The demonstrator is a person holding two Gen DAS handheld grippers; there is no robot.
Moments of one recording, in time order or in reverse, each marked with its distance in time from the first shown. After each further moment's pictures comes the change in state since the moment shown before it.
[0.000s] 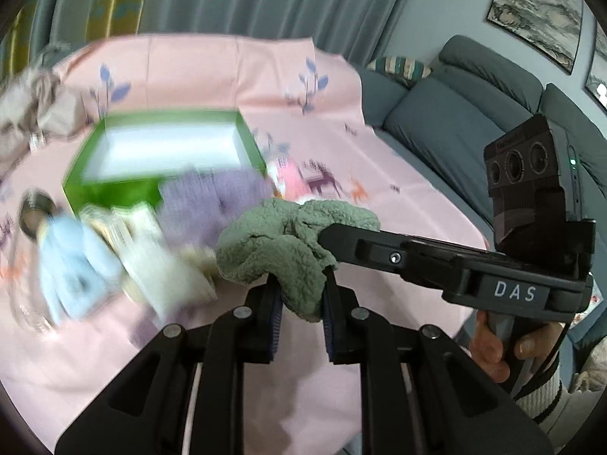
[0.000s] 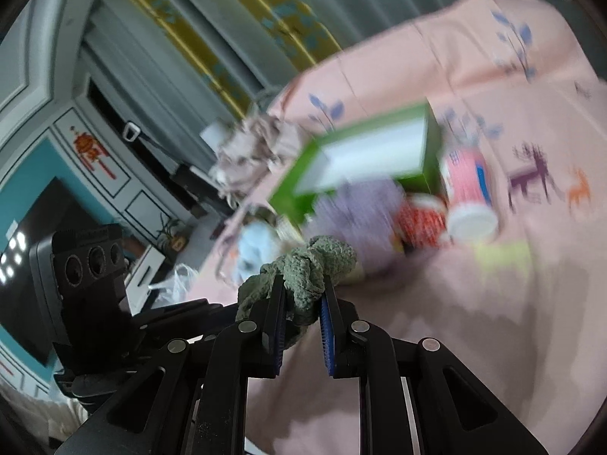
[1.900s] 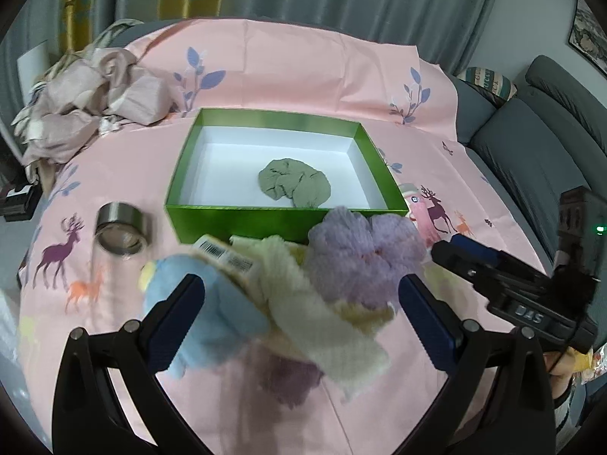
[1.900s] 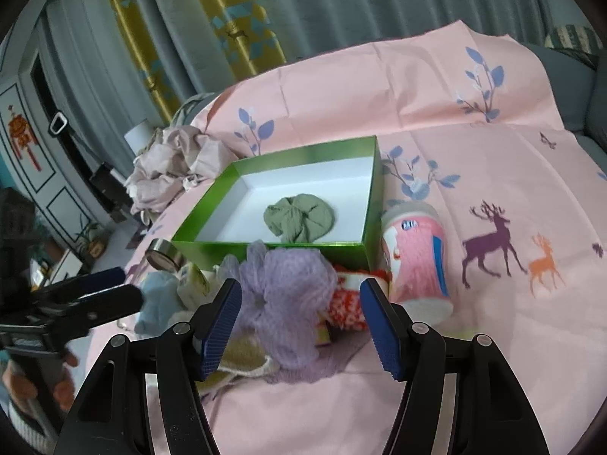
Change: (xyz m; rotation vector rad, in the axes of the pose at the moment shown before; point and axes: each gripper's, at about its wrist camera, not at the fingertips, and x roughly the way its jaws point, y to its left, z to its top) left arm -0.003 0.093 0.048 -0.149 0.069 0.254; right arm 0.067 -0.027 0.034 -0.037 -0.021 -0.338
